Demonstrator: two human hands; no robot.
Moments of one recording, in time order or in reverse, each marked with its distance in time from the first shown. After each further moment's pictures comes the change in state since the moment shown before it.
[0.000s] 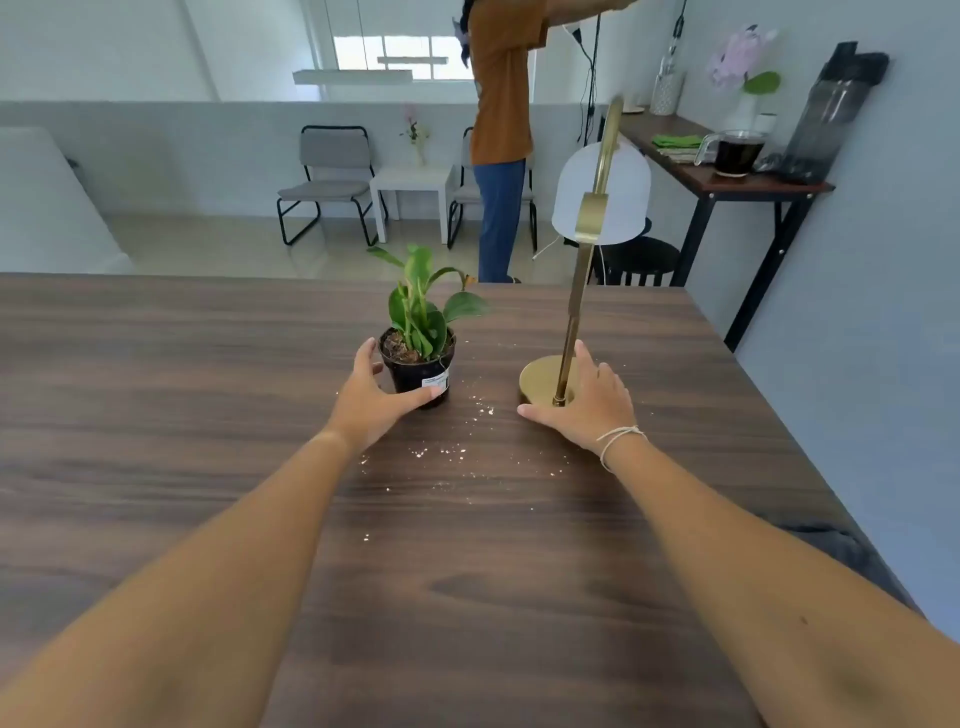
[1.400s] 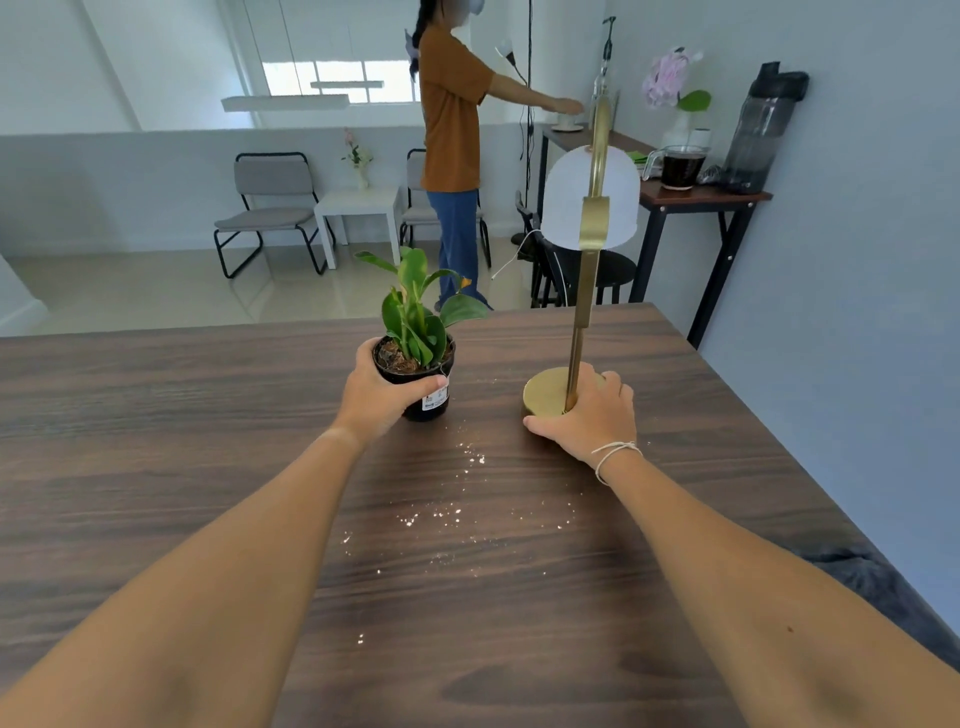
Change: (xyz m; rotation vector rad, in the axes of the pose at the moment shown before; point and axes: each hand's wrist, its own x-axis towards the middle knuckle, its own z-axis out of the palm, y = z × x) left_hand 0.071 0.034 0.018 -0.140 -0.038 0.161; right_hand 0.031 -0.002 0.000 -0.025 0.202 0.079
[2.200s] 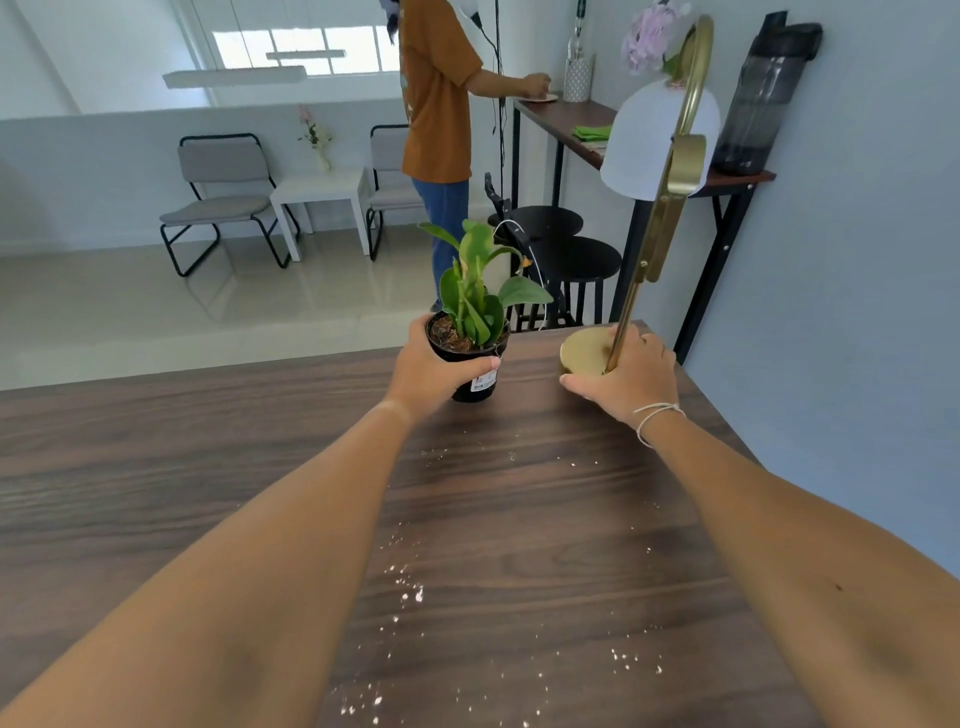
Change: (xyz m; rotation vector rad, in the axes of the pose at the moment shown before) left_hand 0.142 0.023 0.132 0.011 -0.159 0.037; right_hand 0.172 0.066 -0.017 0.010 0.086 0.082
